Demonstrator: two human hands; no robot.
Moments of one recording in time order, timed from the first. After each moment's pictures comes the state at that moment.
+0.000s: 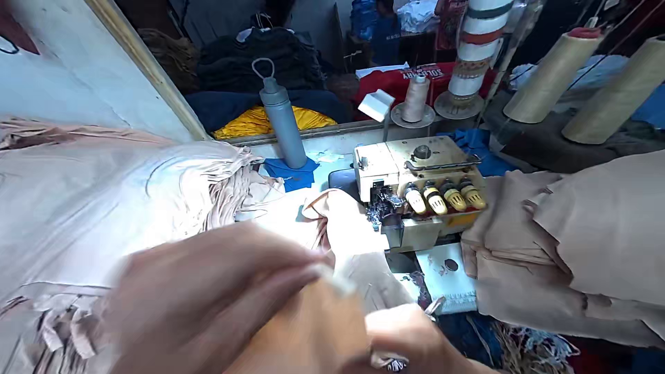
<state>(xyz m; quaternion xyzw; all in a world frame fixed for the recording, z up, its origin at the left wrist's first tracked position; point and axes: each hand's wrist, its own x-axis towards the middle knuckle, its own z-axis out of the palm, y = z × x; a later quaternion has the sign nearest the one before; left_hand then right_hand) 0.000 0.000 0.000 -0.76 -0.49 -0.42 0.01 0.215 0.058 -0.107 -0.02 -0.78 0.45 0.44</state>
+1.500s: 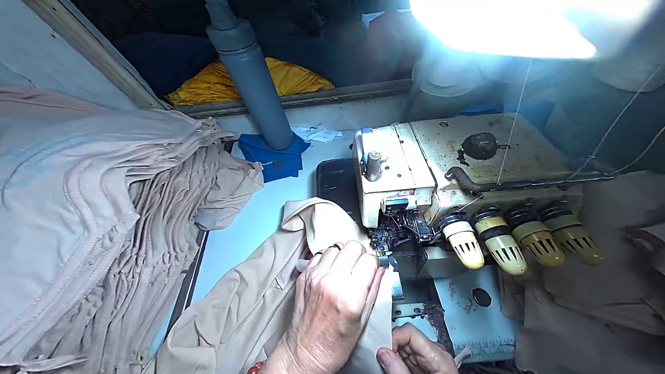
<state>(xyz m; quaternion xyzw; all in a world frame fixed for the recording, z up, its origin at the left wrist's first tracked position) 0.048 0.126 -0.171 -0.74 -0.59 -0.32 0.12 0.225 0.088 -0.240 -0.32 -0.61 0.56 0.47</state>
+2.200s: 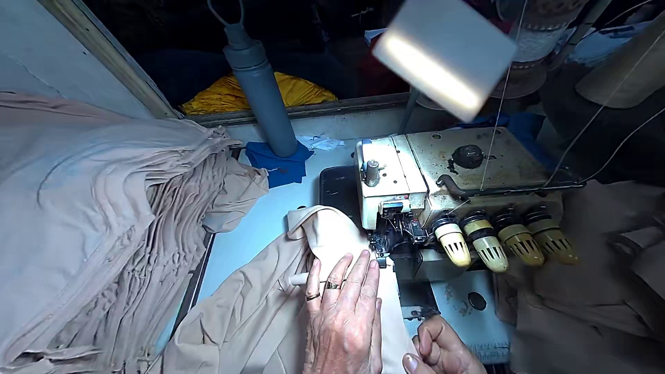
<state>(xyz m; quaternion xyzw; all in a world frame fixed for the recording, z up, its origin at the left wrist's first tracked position) 0.080 0.087 -0.182 -0.69 -0.66 -0.29 0.07 0.246 0.091 -0.211 -0.30 -0.50 0.65 0.48</state>
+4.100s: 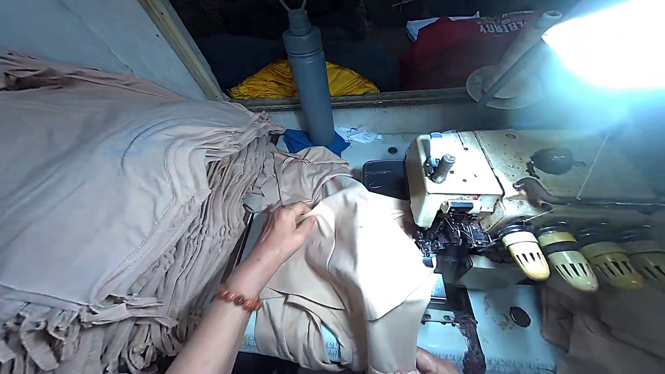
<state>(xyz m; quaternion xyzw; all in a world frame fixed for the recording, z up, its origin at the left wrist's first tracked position) -0.097 0.127 -0.173 -0.58 -0.75 -0.29 -0.14 0.238 0.075 -0.247 -0.31 -0.59 0.70 0.27</state>
